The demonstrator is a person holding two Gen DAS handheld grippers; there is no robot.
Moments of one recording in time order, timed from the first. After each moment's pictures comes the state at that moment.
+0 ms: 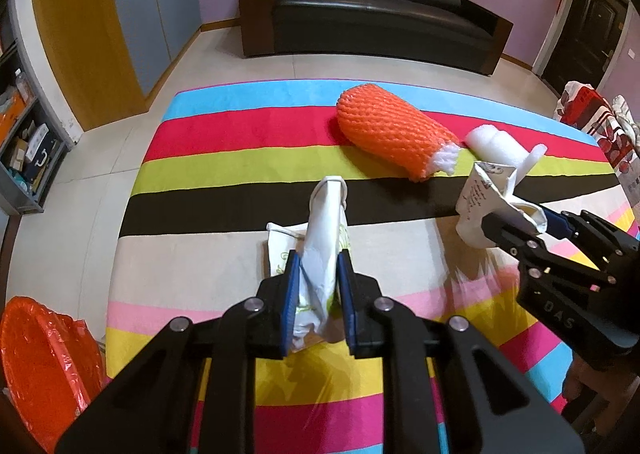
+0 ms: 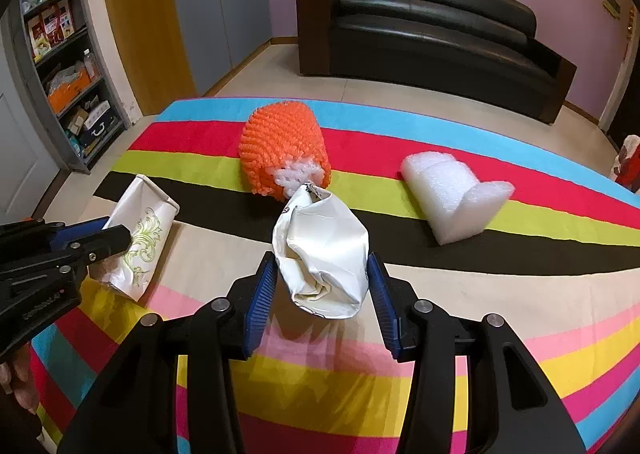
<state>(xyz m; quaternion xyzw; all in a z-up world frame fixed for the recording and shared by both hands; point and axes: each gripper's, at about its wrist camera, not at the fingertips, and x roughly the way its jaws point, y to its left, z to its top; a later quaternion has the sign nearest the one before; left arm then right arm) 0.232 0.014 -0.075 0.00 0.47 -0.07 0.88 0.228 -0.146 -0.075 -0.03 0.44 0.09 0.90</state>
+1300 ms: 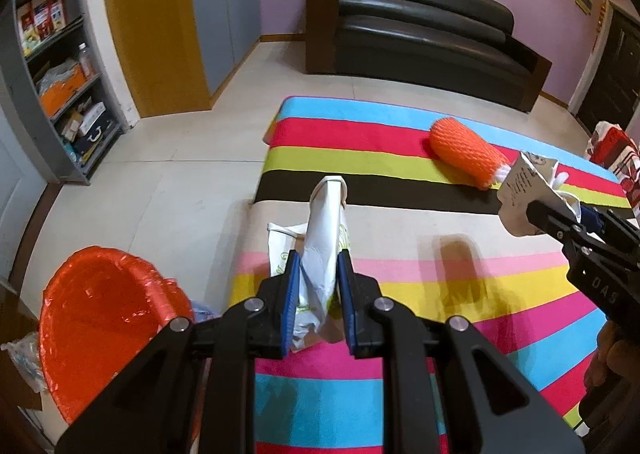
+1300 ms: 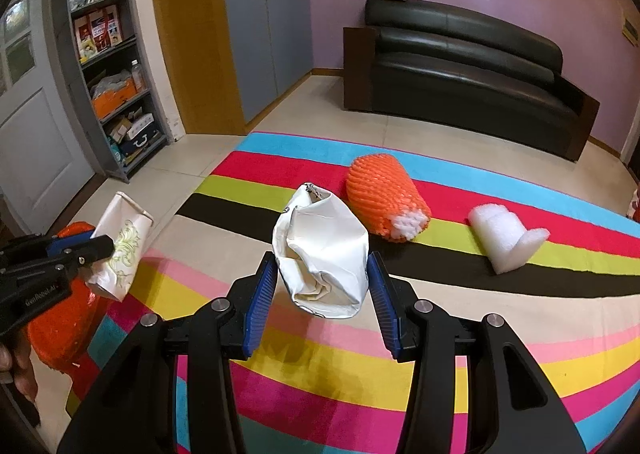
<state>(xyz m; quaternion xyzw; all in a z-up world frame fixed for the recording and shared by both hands) 0.160 0.117 -0.031 -0.03 0.44 0.02 0.90 0.182 -0.075 -0.021 -0.04 0.38 0.16 0.91</state>
